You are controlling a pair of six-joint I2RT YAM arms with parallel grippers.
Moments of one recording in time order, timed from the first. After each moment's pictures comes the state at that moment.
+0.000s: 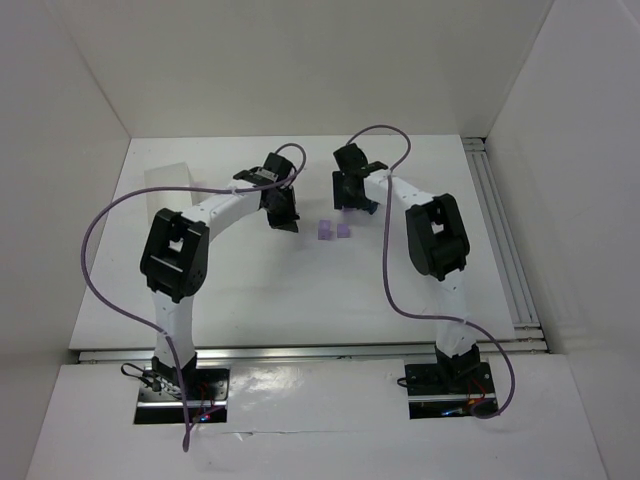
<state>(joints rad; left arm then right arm) -0.43 2.03 1.58 -0.66 0.14 -0.59 0.43 2.22 1.77 -0.55 0.18 0.34</state>
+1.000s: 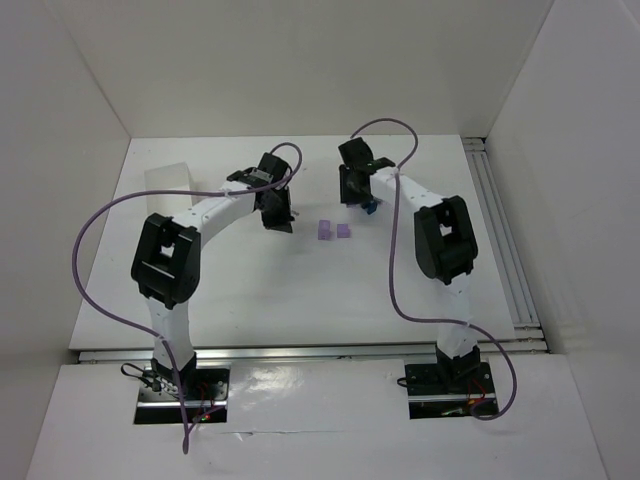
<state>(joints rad) -0.42 1.95 1.55 -0.68 0.10 -0.56 0.42 2.20 1.78 -0.56 0.17 0.32</state>
